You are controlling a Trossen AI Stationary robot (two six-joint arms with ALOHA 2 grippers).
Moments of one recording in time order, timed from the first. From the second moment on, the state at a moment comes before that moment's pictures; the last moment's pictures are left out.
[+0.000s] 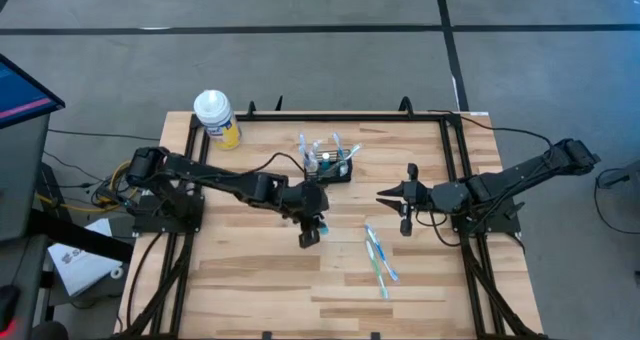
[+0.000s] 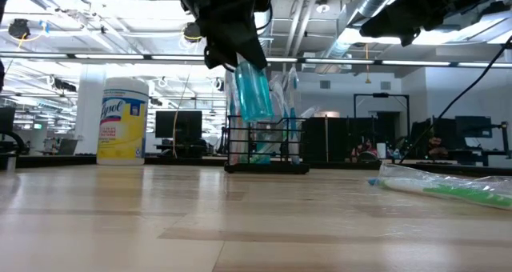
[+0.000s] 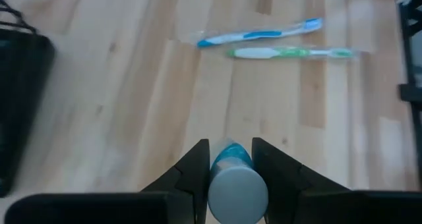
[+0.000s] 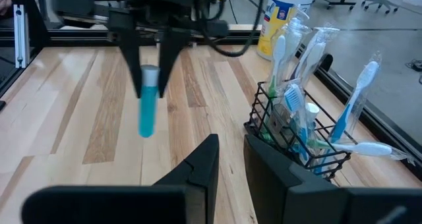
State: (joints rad) left arm -0.12 1.70 1.28 -0.48 -0.04 -0.34; right arm 0.34 0.87 0.53 -0.04 0.52 0.12
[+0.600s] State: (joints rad) left arm 0.06 1.70 1.46 -0.61 -0.03 -0.15; right arm 0.34 0.87 0.53 -0.04 0.52 0.12
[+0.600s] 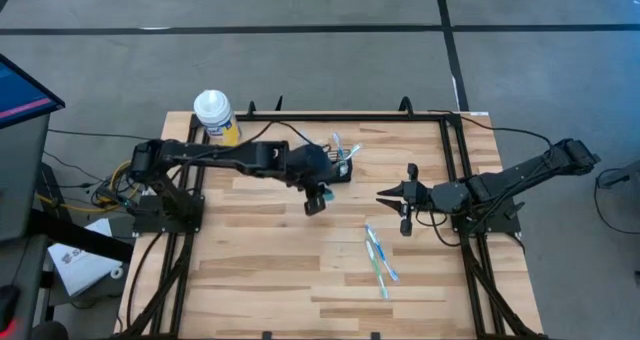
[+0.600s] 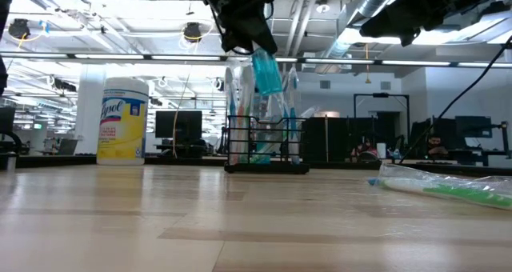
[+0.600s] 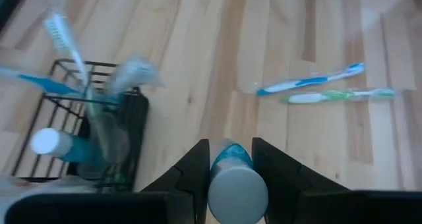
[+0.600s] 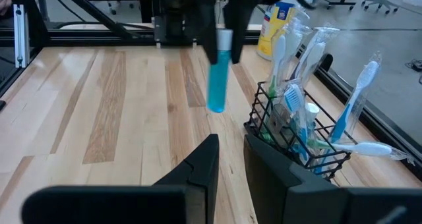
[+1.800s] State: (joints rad) left arm 0.29 1.70 1.46 -0.50 -0.01 0.05; right arm 0.34 0.87 0.53 -0.05 0.52 0.12
